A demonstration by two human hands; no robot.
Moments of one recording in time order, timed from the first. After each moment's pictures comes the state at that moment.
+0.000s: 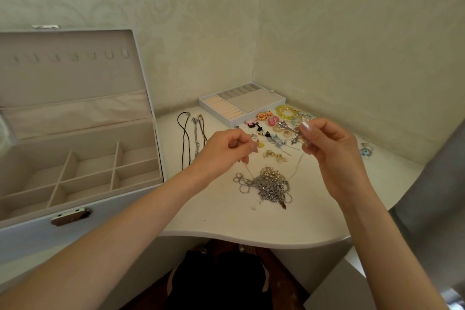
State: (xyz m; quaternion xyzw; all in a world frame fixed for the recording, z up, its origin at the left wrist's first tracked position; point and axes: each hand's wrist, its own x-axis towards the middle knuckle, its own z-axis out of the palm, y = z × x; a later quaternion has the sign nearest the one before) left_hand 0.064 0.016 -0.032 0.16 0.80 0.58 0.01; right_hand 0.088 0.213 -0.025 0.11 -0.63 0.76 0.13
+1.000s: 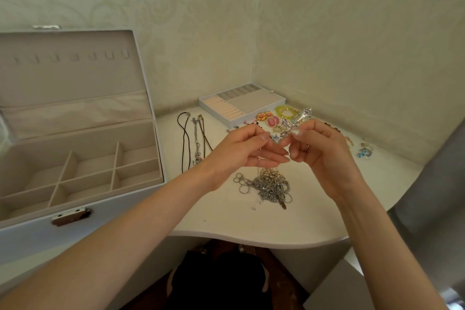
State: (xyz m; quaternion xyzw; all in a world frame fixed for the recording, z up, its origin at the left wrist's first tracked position) left_hand 0.081 0.033 -0.013 0.19 0.67 0.70 0.14; right_hand 0.089 0.206 -0.018 0.11 -0.62 0.77 0.05
